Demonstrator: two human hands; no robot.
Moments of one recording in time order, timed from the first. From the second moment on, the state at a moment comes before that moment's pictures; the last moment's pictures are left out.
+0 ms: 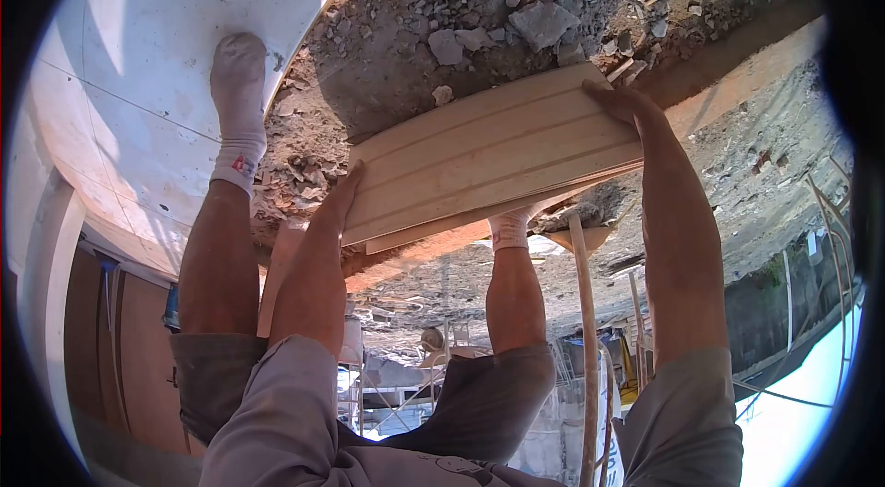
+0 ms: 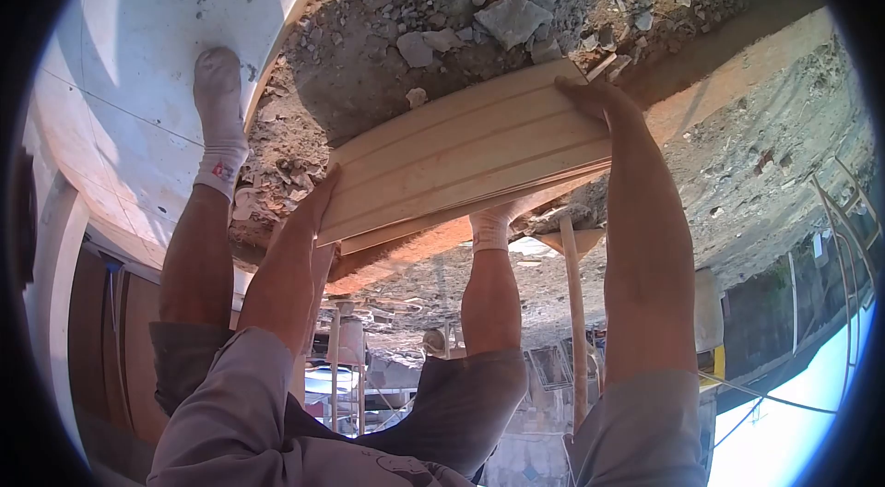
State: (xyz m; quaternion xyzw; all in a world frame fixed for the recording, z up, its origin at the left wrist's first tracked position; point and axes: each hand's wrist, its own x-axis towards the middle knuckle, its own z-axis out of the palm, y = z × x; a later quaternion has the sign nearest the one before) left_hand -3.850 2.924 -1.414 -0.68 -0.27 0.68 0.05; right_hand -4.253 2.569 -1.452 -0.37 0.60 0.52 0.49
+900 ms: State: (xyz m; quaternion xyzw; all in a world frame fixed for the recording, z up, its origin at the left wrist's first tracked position) left_hand -3.805 2.717 -1.130 -0.72 0.21 0.63 0.17; right_hand -4.303 2.678 -1.016 -0.27 0.77 0.34 0.47
